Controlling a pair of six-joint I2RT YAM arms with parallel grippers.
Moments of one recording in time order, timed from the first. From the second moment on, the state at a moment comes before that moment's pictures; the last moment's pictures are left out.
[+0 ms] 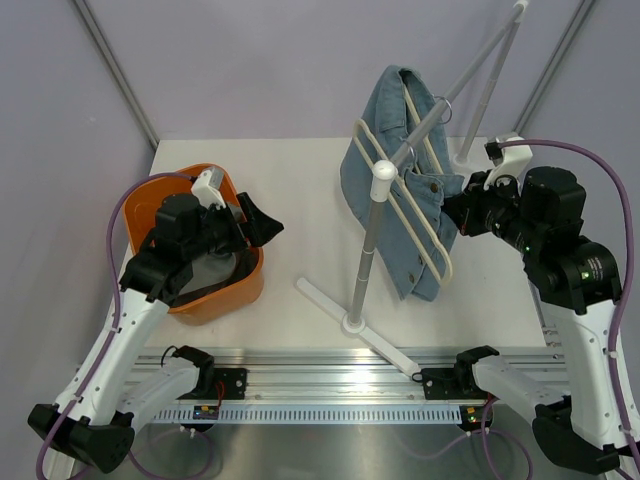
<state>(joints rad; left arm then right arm) -0.36 0.89 1.03 -0.54 0.29 -0.60 0.28 0.96 1.55 -0.94 -0.17 0.12</state>
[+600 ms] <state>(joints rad) -0.36 0.89 1.03 -0.54 0.32 -0.60 0.28 0.95 1.56 -0.90 -0.12 0.15</state>
